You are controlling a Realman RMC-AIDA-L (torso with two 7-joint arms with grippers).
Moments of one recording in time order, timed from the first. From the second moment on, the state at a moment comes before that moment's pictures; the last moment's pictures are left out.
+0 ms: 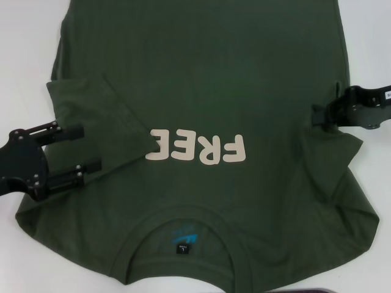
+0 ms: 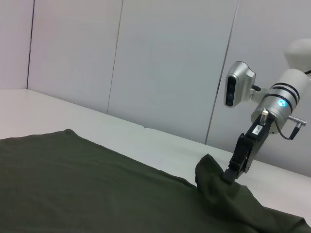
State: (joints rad) left arm -0.32 -2.16 0.35 0.86 2.17 1.91 -1.19; right arm 0.64 1.95 -0.56 -0.65 -2.45 -1.64 2.52
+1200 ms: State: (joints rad) left arm -0.32 -2.16 0.33 0.86 2.16 1.88 -1.19; right arm 0.65 1.91 -0.58 -0.61 -2.44 -1.64 2.50
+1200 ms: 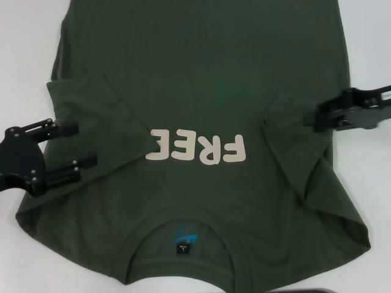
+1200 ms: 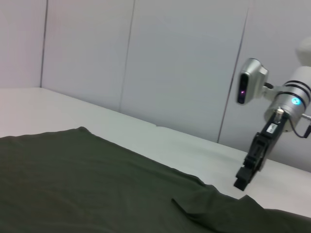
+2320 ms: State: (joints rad) left arm -0.32 -2.16 0.32 0.86 2.16 1.88 -1.19; right arm 0.65 1.90 -0.68 -0.62 -2.46 -1.59 2.57
